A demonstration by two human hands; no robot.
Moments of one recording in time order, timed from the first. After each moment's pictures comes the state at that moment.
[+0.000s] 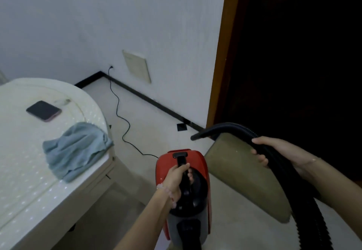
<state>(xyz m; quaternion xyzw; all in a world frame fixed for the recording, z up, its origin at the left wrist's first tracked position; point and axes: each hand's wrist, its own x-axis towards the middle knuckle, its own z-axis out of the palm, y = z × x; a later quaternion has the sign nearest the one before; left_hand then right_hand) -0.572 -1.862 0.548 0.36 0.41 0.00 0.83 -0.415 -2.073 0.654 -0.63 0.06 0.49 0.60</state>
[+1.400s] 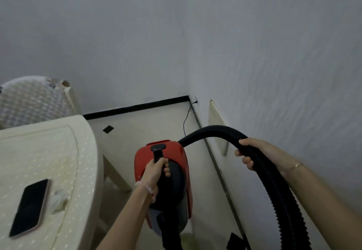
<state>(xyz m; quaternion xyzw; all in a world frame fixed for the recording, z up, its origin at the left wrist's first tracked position) -0.207 -1.295 0.596 0.30 0.55 0.38 0.68 0.060 -1.379 0.678 -0.54 -0.19 0.68 0.45</state>
